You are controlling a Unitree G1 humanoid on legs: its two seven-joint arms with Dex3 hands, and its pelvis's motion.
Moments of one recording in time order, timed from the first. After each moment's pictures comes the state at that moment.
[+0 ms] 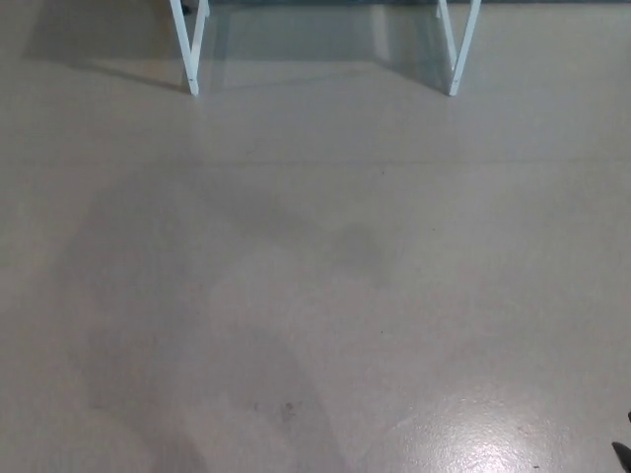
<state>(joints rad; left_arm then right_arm) -0.16 0.56 0.17 1.24 0.06 -0.17 -0.04 -0.25 -0.41 -0.08 1.28 -0.18 -0.19 -0.10</state>
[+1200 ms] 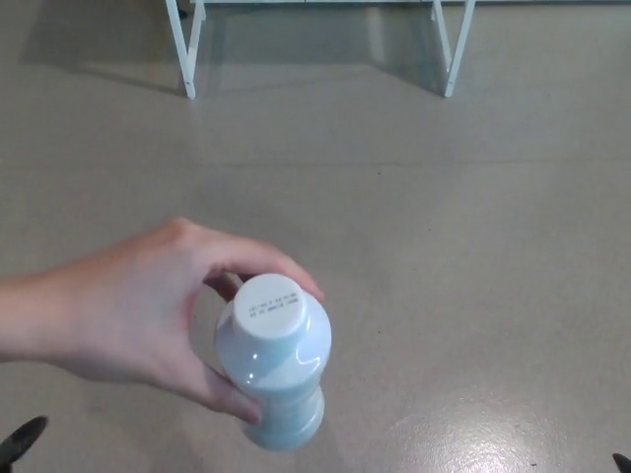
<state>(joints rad) -0.02 0.52 0.20 0.85 -0.03 -0.33 -0.26 -0.23 -0.40 -0.07 1.30 -0.18 -0.24 -0.12</state>
